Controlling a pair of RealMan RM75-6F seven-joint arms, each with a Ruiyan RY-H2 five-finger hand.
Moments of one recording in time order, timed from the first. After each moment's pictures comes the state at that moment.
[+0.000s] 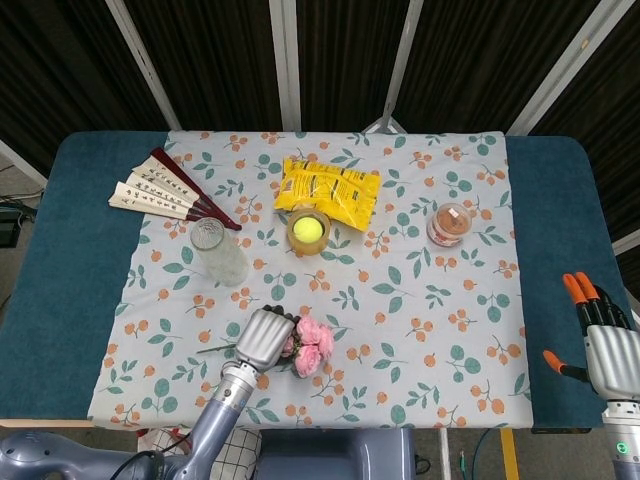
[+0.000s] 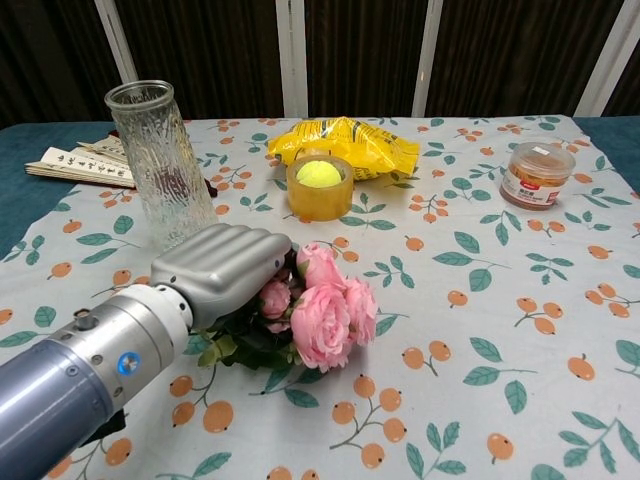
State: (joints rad) left arm -0.63 -1.94 -0.12 -1.61 1.09 1.23 0.89; right arm 0.08 -1.09 0.09 -1.63 -1.43 1.45 -0.02
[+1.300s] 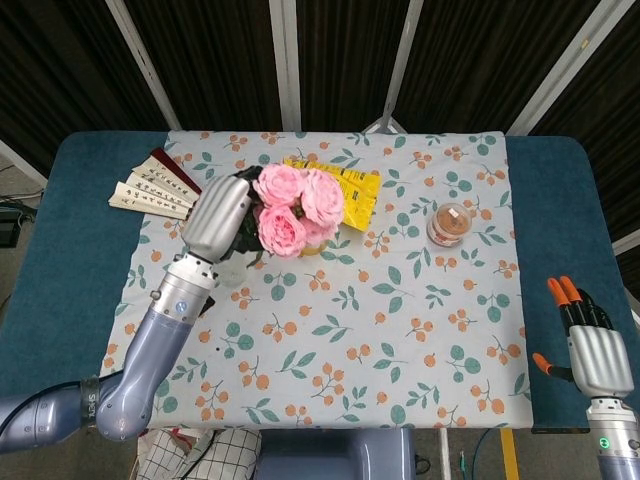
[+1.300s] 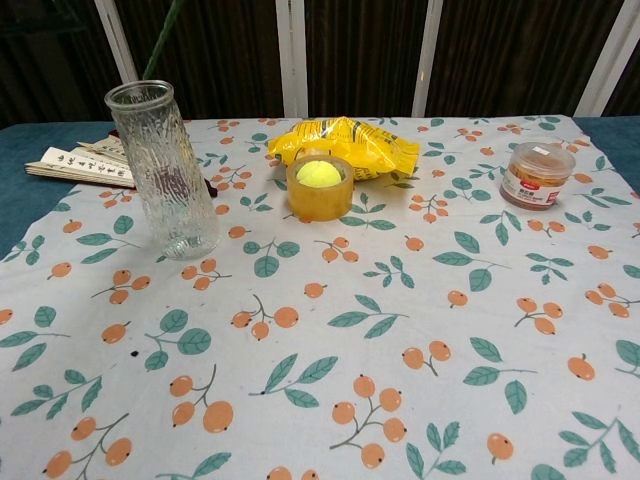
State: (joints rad) left arm -0.80 -1.41 -0.72 -2.03 0.89 1.10 0.45; right arm 0.10 -1.14 0.08 -1.63 -1.40 1.41 -0.11
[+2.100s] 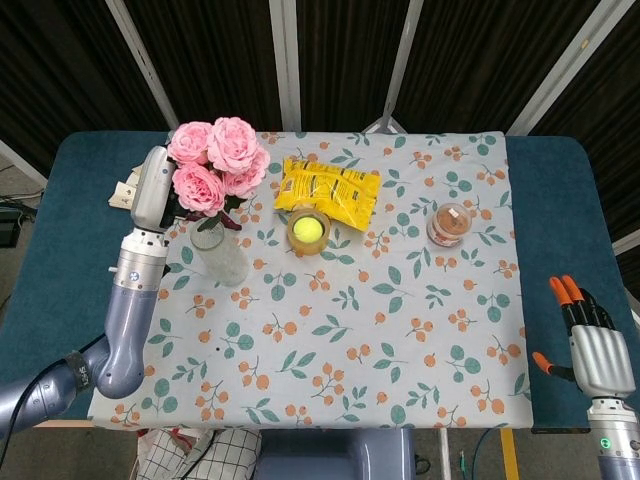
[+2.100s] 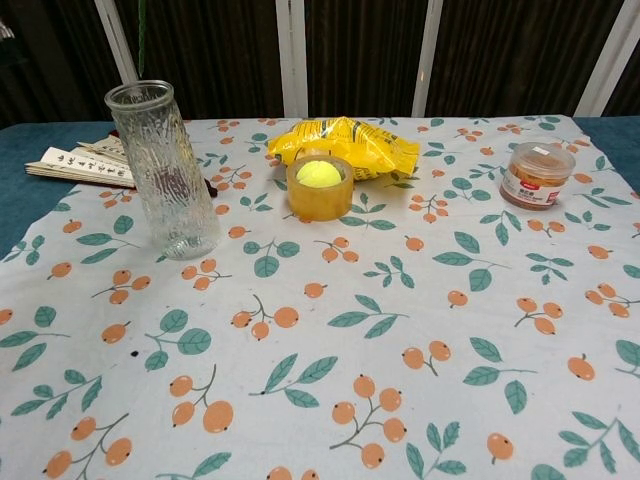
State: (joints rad) left arm -0.72 -1.44 -0.64 -1.69 1.19 1.18 -0.20; right arm 0.09 -1.14 0.09 -1.64 -1.40 1.42 -0.09
